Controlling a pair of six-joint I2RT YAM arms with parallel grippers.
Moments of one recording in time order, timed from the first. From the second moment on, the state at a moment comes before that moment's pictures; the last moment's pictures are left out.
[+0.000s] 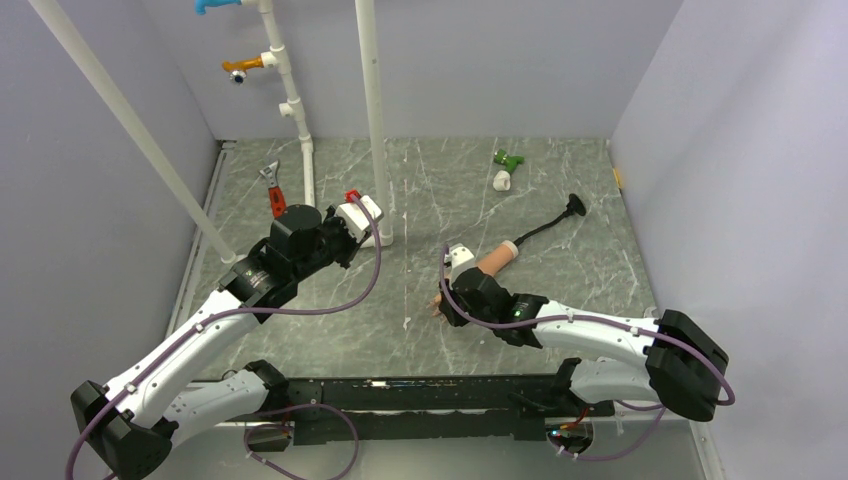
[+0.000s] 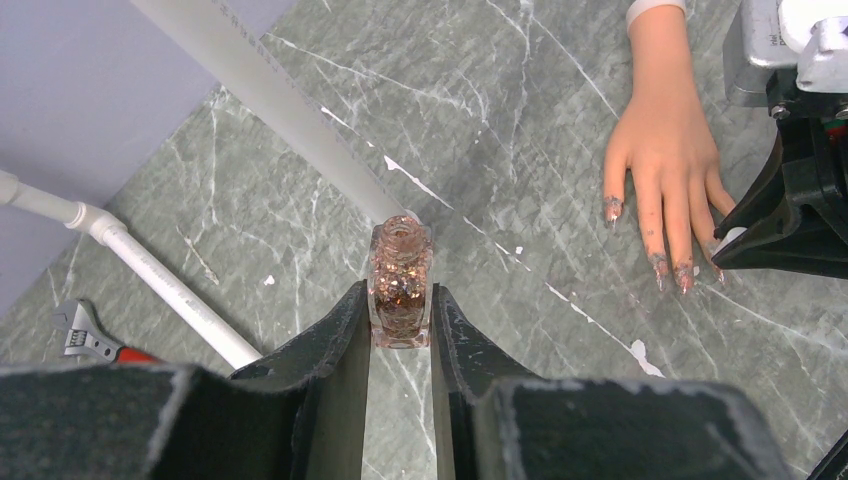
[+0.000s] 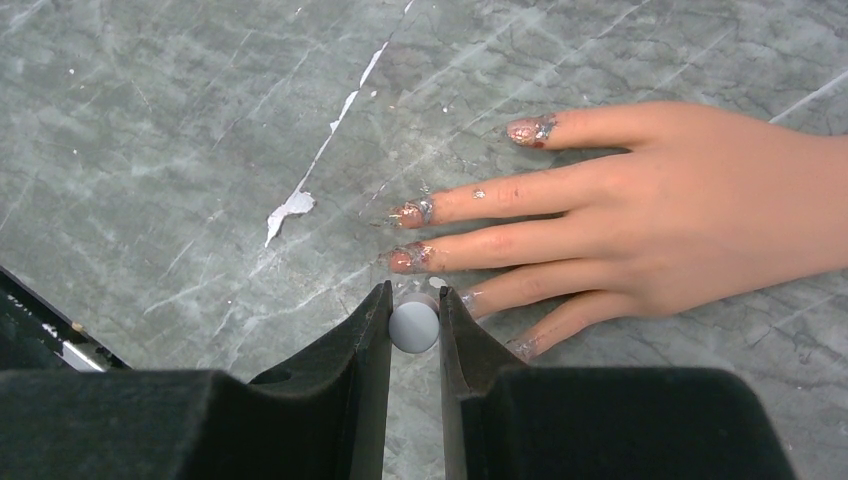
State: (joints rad) left arm -0.66 0.95 0.93 -0.32 0.03 0.29; right arm 0.99 1.18 0.54 -0.05 0.21 0.38
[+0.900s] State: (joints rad) left arm -0.66 0.95 0.93 -0.32 0.03 0.29; right arm 0.99 1.18 0.53 -0.05 0.21 0.39
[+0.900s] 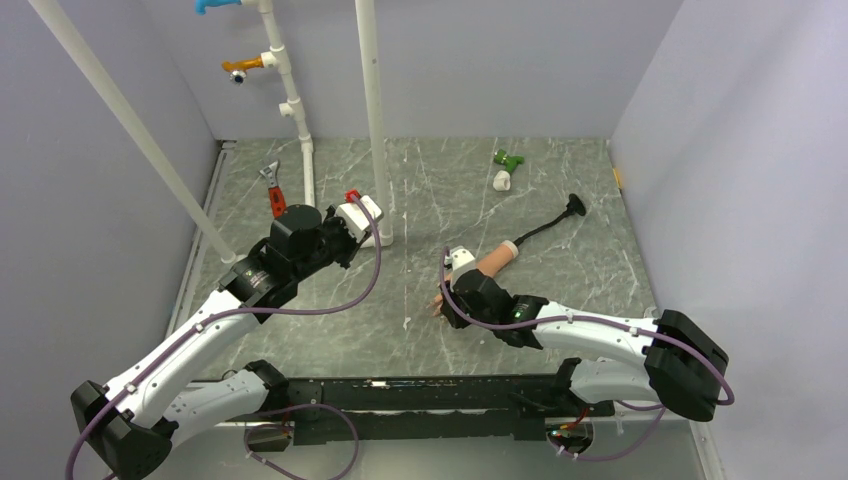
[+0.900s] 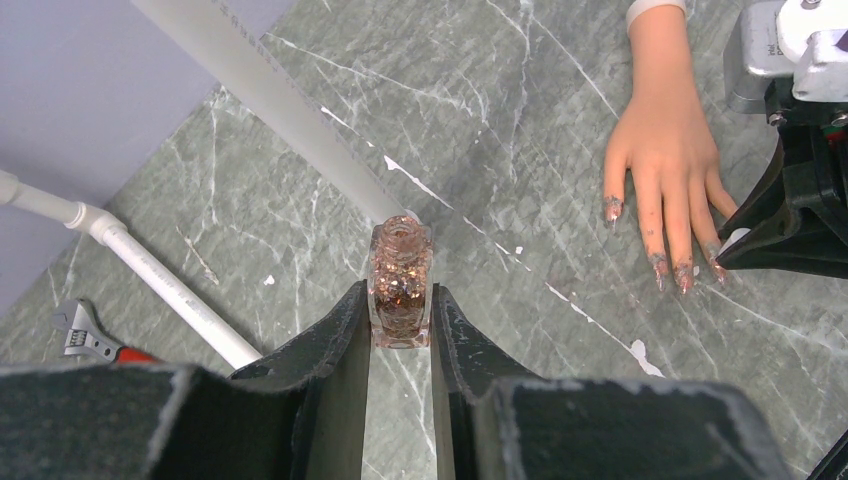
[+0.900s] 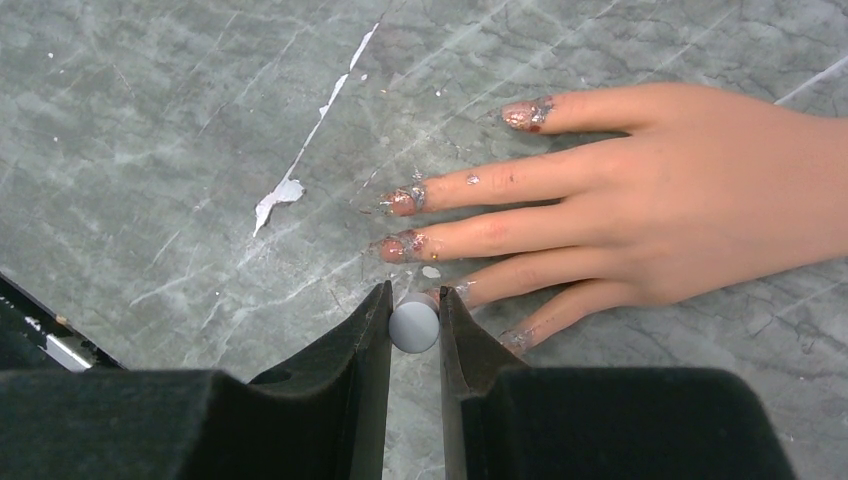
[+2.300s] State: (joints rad) left arm -0.66 0.95 0.93 -0.32 0.03 0.29; right arm 0.99 1.09 0.53 -0.11 0.17 0.42
